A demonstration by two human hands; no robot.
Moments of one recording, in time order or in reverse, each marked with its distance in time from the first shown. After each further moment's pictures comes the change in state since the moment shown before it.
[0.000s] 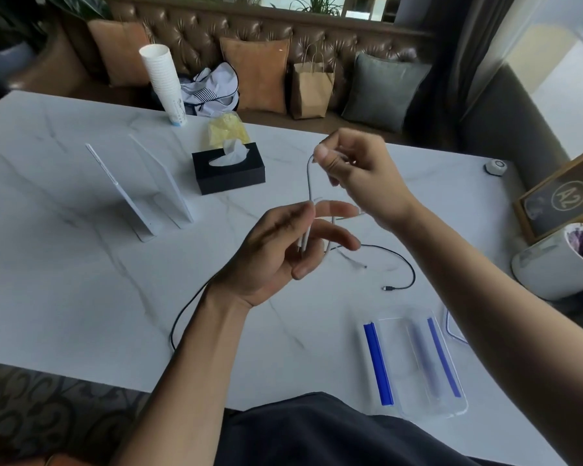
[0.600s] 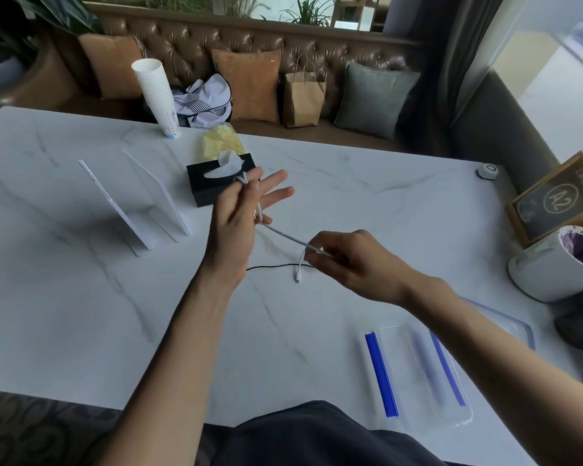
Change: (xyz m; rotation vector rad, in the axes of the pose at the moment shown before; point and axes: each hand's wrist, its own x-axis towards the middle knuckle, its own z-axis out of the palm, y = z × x) left_hand 0.029 0.007 -0.043 0.312 0.511 0.137; right_hand -0.065 0.023 0.011 -0.374 -0.373 -0.007
